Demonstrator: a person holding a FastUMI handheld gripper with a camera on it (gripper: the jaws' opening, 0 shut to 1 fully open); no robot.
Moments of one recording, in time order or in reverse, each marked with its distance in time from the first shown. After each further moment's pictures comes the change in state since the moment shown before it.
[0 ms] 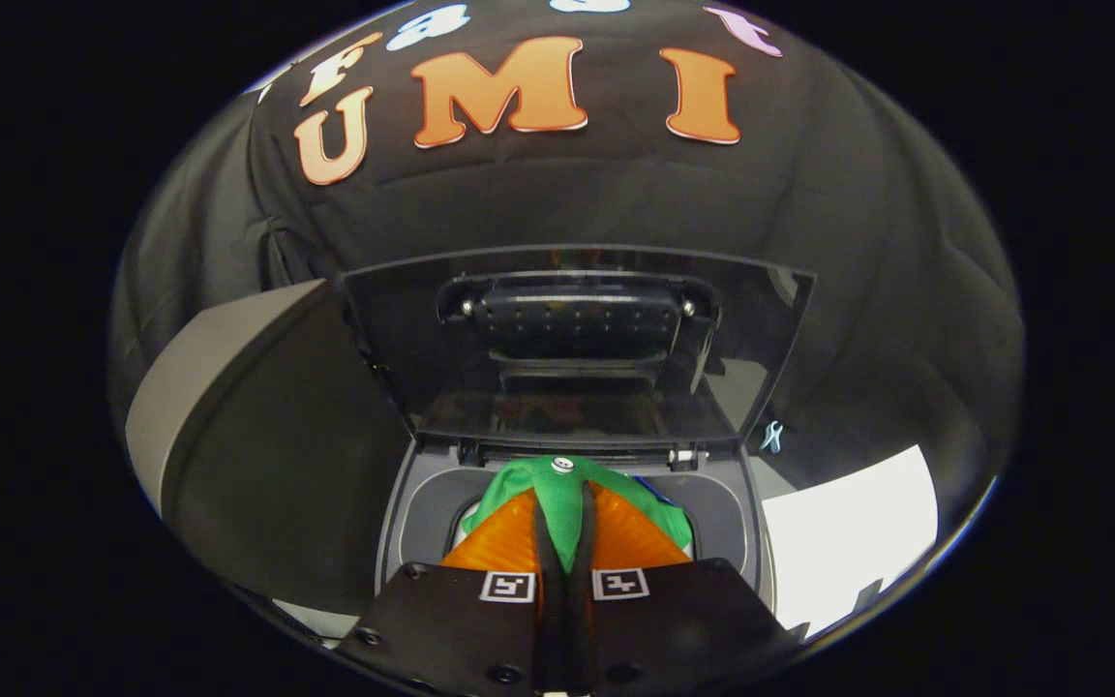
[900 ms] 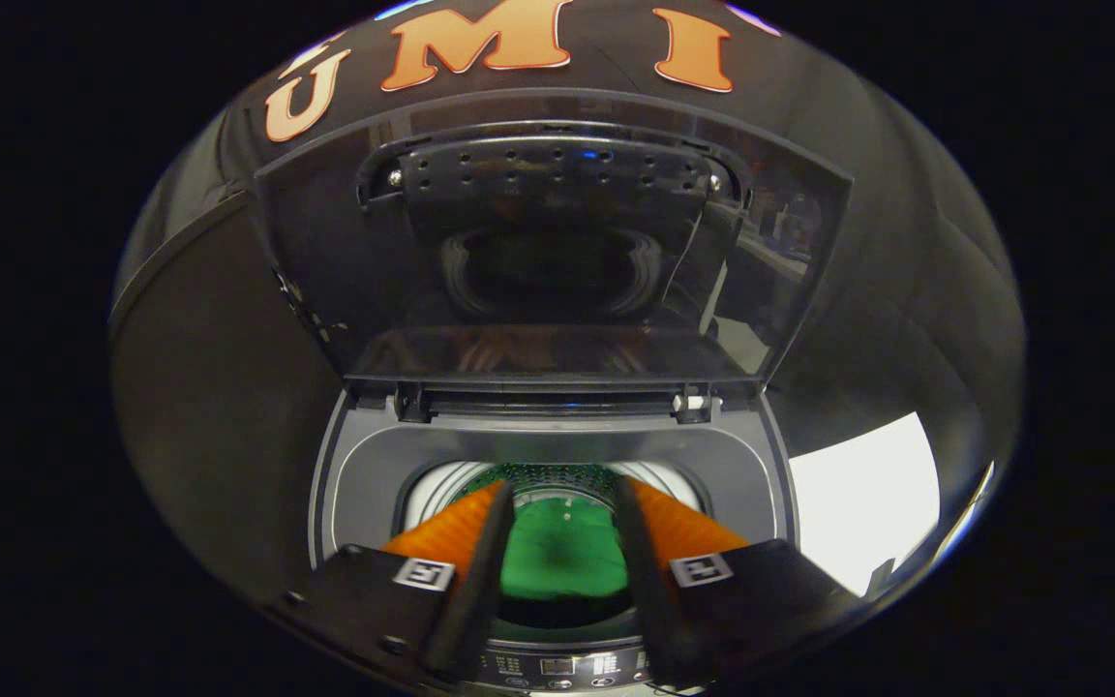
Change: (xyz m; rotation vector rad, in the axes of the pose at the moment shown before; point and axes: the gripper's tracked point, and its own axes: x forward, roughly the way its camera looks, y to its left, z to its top) arm 0.057 -0.014 -0.053 -0.004 0.115 -0.111
